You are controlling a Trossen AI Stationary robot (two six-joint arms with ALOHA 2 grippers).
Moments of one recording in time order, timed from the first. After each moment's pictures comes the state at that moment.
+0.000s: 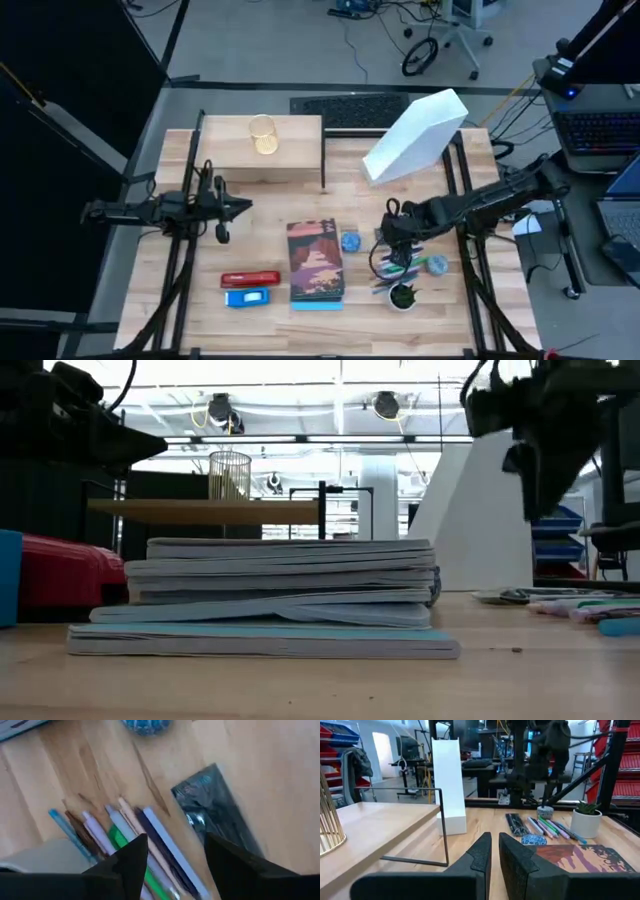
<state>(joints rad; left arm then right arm) -0.05 0.01 0.01 0.04 -0.19 0.03 0.26 1.36 0.88 -0.83 0.08 0.59</state>
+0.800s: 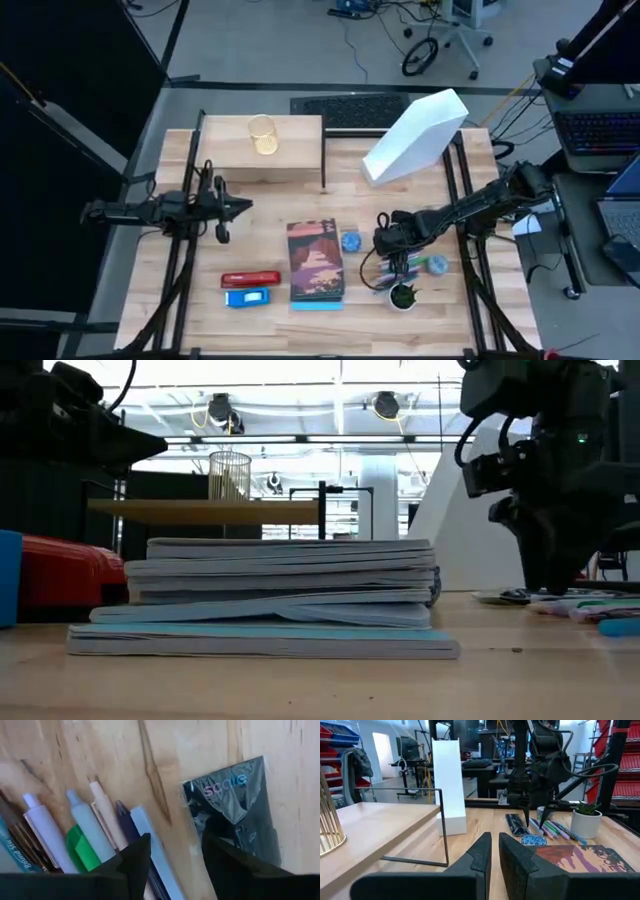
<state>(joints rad) -0.05 0.01 0.01 0.04 -0.19 0.03 0.29 1.52 0.79 -0.68 0.09 0.42</state>
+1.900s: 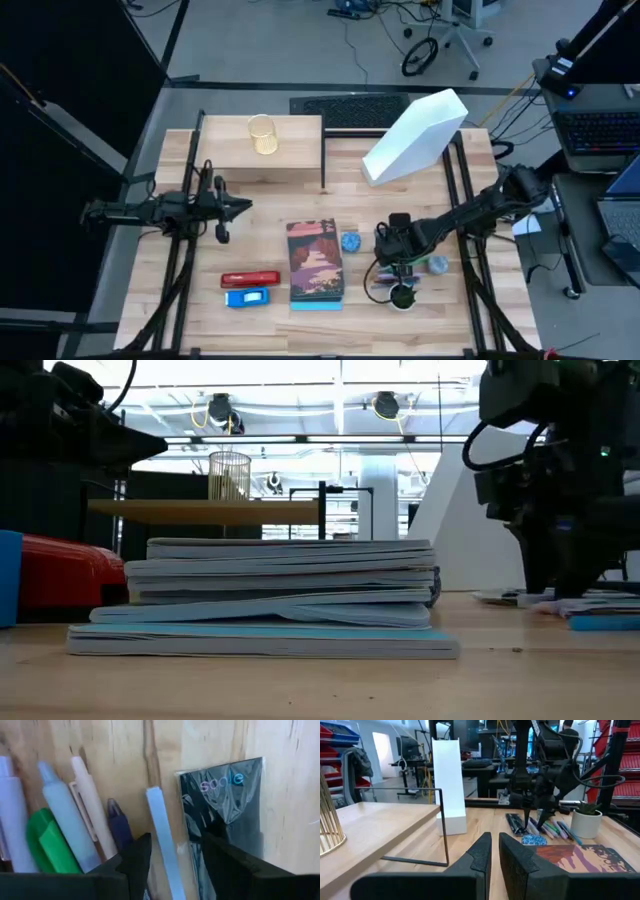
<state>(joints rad) -0.05 0.01 0.01 0.04 -0.19 0.03 0.36 1.58 0.79 -0.69 0.21 0.34</state>
